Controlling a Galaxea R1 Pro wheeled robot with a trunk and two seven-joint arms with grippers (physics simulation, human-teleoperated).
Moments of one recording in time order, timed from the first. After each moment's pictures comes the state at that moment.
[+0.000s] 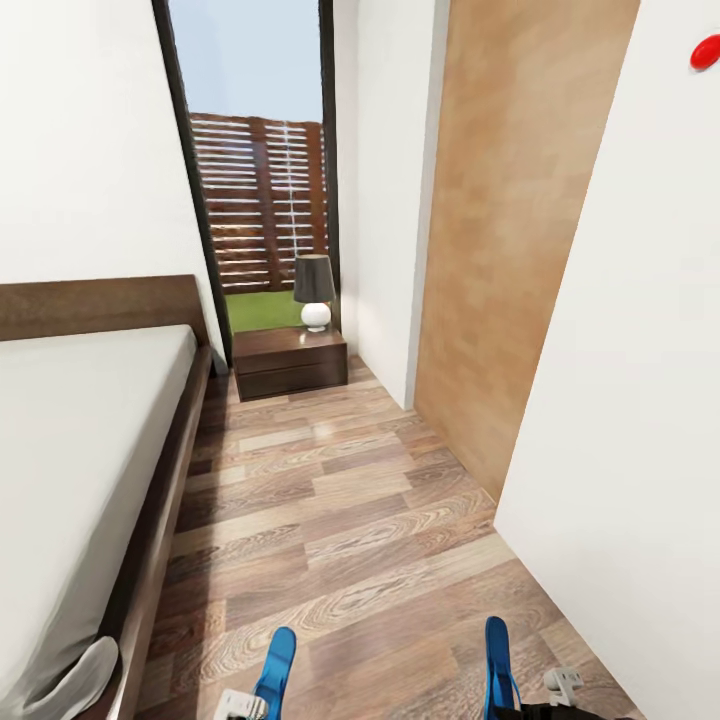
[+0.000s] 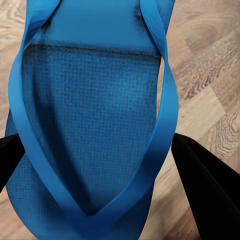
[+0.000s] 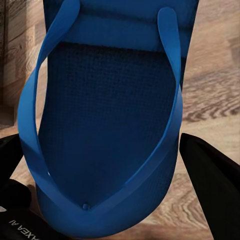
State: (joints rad) left arm -0.38 0.08 -0.15 -0.18 0.17 -0.12 -0.56; right arm -0.44 -0.28 -0.13 -0.16 -0.01 0.04 0.88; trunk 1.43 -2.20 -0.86
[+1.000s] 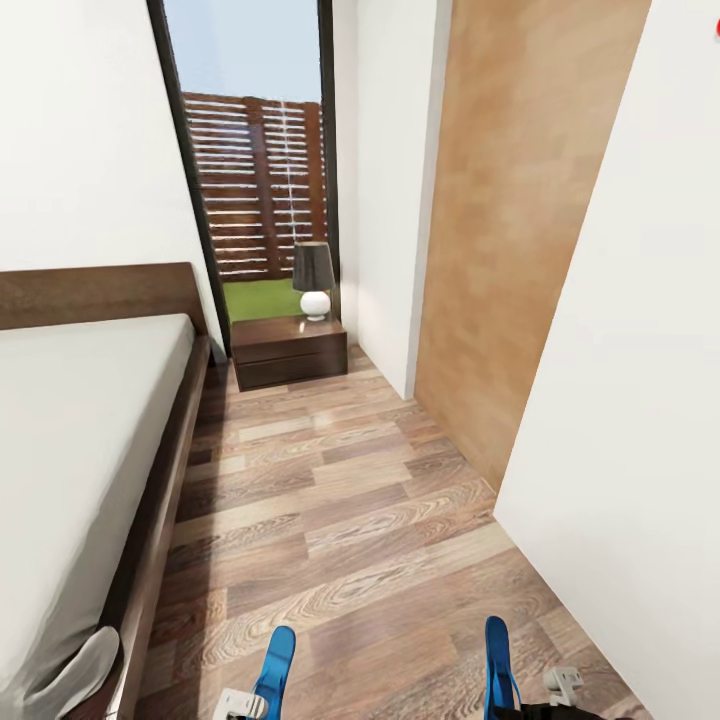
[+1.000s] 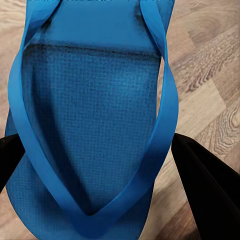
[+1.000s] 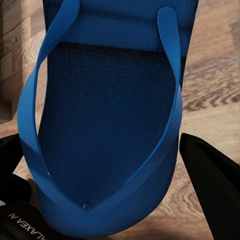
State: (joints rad) left arm -0.38 0.08 -0.15 -0.18 0.18 -0.12 -0.57; right arm -0.44 -0.28 -0.13 -0.16 -0.01 0.04 0.89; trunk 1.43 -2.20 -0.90
